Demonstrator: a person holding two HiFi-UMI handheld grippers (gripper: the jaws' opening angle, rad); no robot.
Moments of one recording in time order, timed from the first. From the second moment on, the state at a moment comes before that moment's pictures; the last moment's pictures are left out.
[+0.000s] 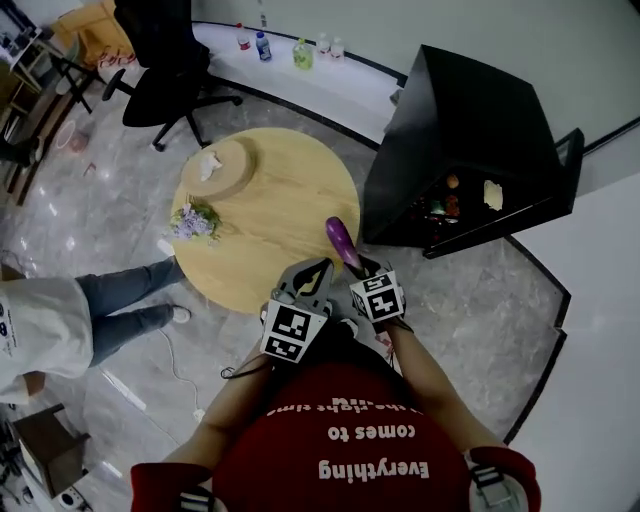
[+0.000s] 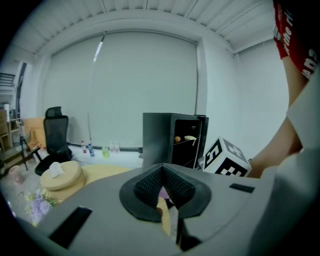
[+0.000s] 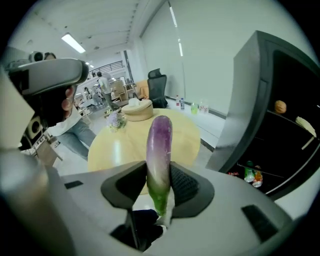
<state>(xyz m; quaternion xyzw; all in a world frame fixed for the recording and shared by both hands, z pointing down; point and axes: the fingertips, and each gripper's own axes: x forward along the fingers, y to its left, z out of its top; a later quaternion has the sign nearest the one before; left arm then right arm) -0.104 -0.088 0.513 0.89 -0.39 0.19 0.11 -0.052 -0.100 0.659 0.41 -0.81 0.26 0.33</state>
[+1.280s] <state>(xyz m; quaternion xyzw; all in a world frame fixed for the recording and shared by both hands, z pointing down) -0.275 -0.072 0.532 0.77 -0.59 0.20 0.15 -0.195 -0.089 0.765 0.20 -0.85 0.21 0.44</state>
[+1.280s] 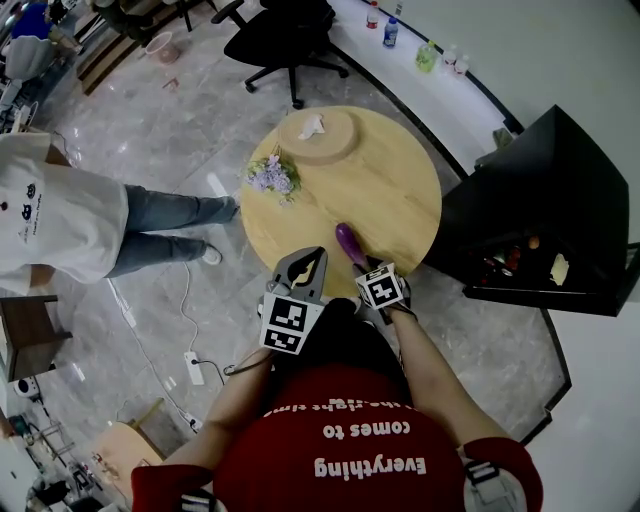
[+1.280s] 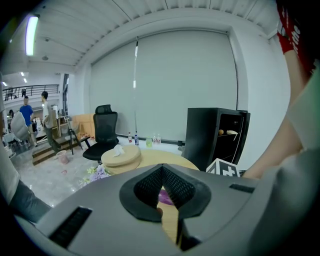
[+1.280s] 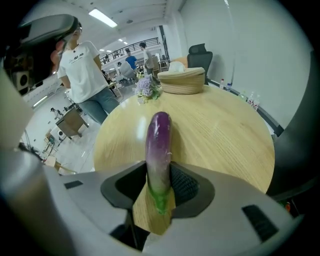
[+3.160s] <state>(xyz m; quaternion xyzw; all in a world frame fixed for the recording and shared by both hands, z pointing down) -0.117 -0.111 0.517 0.88 -0.42 0.21 0.11 -0.099 -0.054 0.665 0.30 -0.86 0.31 0.26</state>
